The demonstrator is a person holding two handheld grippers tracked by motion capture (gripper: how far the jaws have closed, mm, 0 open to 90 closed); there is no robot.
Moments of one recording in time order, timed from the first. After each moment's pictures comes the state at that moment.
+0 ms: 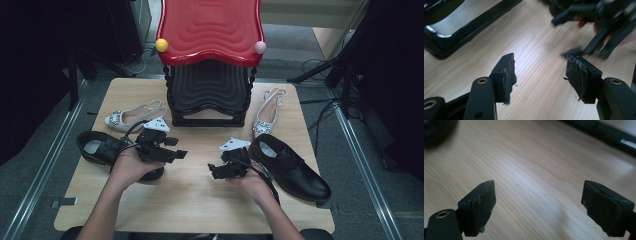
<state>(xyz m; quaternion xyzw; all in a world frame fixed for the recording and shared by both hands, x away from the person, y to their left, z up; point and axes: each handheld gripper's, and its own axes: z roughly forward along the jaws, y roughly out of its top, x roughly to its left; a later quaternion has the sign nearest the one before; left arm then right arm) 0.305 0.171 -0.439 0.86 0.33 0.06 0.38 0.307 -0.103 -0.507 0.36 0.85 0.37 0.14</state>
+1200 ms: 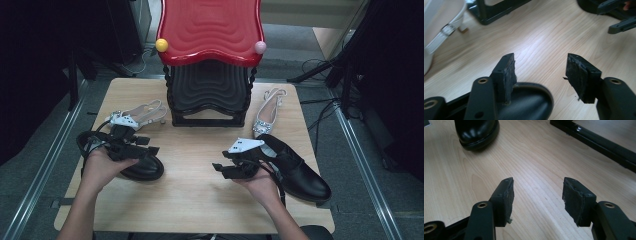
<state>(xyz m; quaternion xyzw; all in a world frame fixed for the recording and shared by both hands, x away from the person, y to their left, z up) 0.303 0.246 -0.436 0.83 0.42 0.06 0.36 0.300 -0.123 -0.488 0.29 0.86 0.42 0.08</state>
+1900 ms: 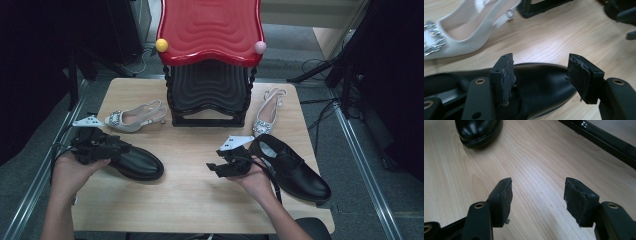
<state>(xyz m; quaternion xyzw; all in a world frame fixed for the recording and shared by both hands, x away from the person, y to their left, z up) 0.278 0.313 -0.429 0.78 0.49 0.11 0.37 0.310 -0.104 -0.491 0.27 0.87 0.40 0.07</state>
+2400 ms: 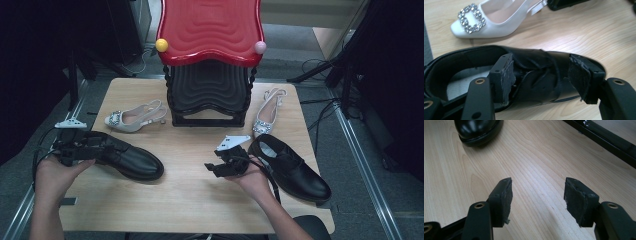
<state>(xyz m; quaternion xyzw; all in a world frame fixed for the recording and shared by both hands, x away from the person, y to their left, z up) 0.275 0.345 -0.437 0.76 0.53 0.12 0.34 0.311 -0.098 -0.492 0.26 0.88 0.39 0.07</state>
